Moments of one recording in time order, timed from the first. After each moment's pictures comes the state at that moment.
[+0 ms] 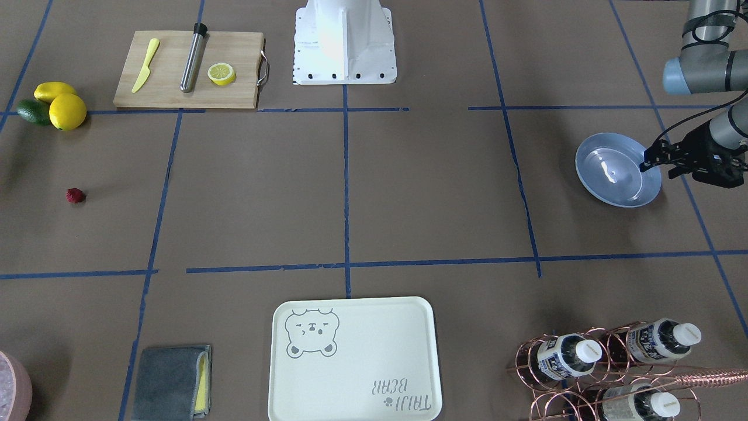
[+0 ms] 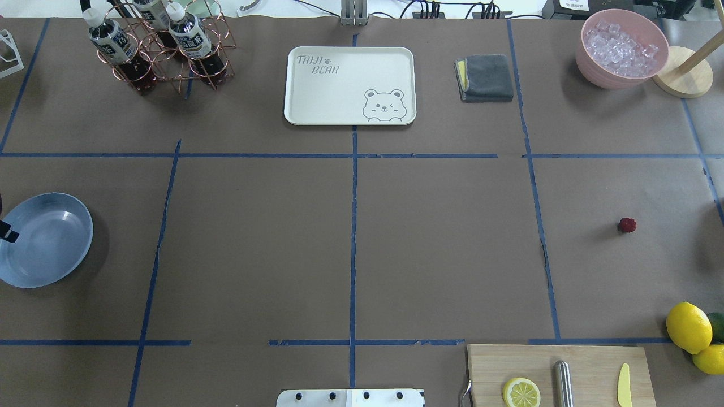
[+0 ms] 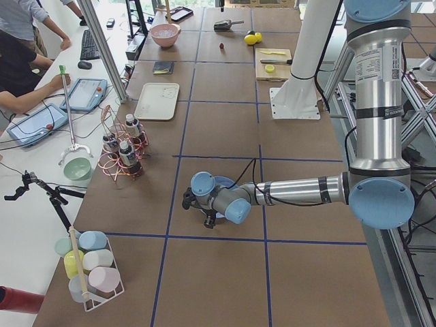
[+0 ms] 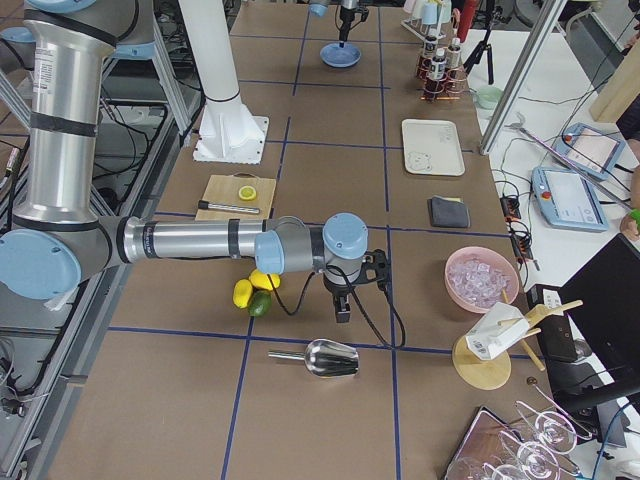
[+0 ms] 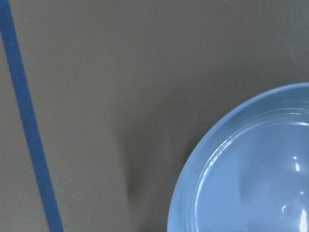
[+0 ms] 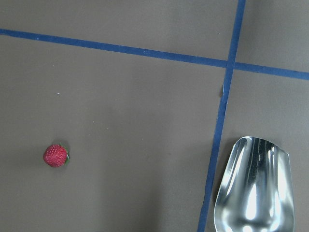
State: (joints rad) left arm -1.10 -1.46 -1.45 -2.19 -2.38 -0.37; right arm 1.46 -1.73 1.78 -1.49 2.42 0.01
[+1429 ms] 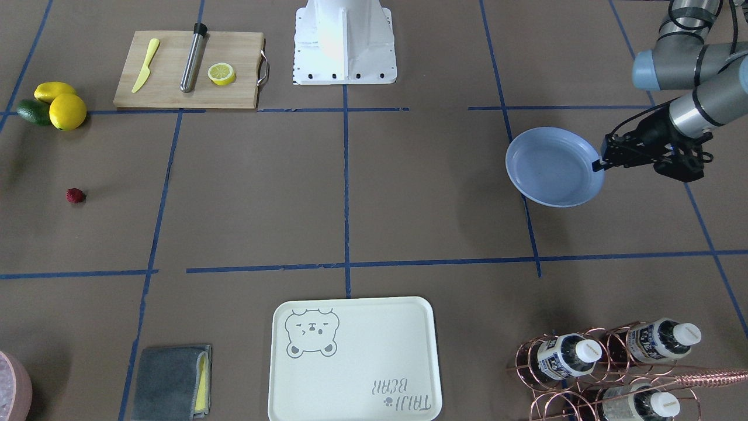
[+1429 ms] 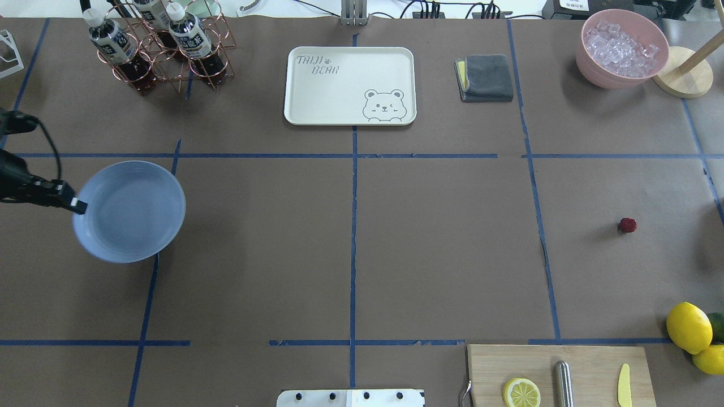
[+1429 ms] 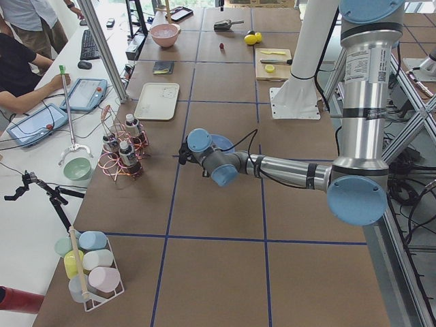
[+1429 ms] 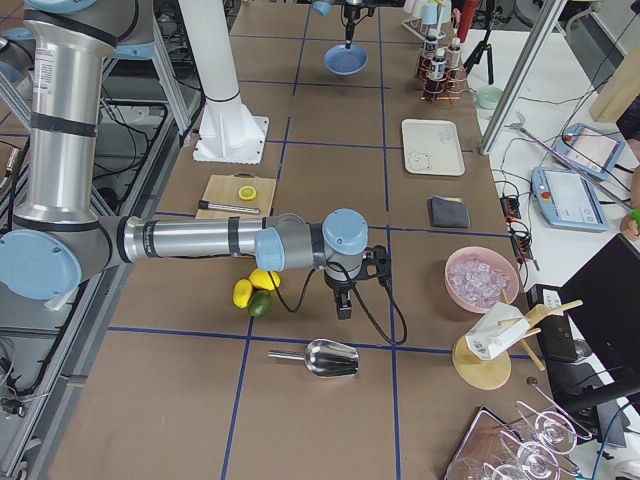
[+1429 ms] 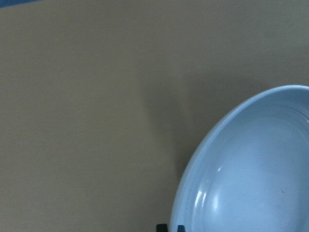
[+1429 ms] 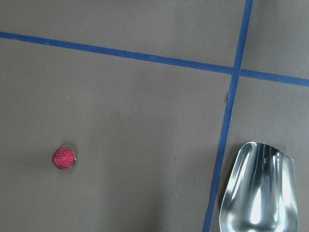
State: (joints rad) left arm -0.99 -1.61 -1.66 -2.31 -2.50 -0.92; right arm 1.46 -1.73 1.80 -1.49 2.42 0.01
